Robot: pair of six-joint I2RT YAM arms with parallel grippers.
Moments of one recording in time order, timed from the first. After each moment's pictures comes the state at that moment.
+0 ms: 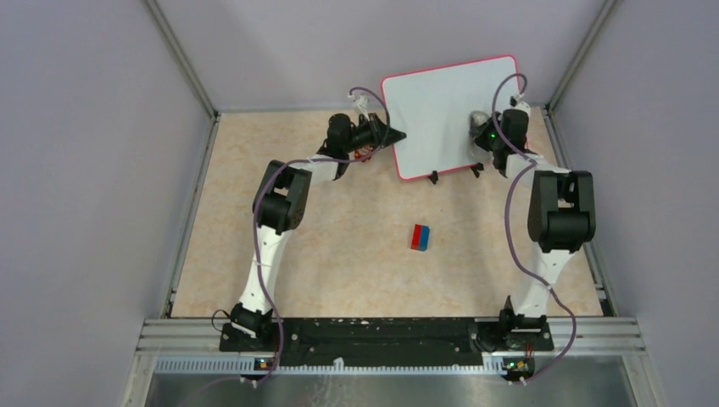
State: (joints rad) left arm -0.39 2.45 1.74 0.74 0.68 -0.76; right arm 0.03 1.96 1.29 0.30 -0.12 0.58
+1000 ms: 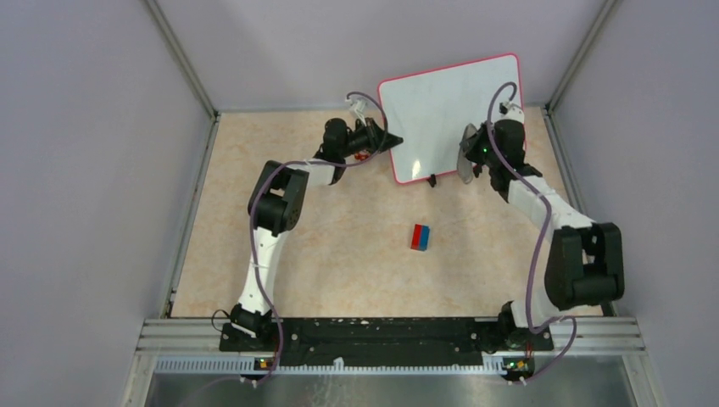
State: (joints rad) left arm -0.38 2.40 1.62 0.80 0.70 -0.72; right arm 0.15 1.57 1.06 0.13 -0.04 0.53
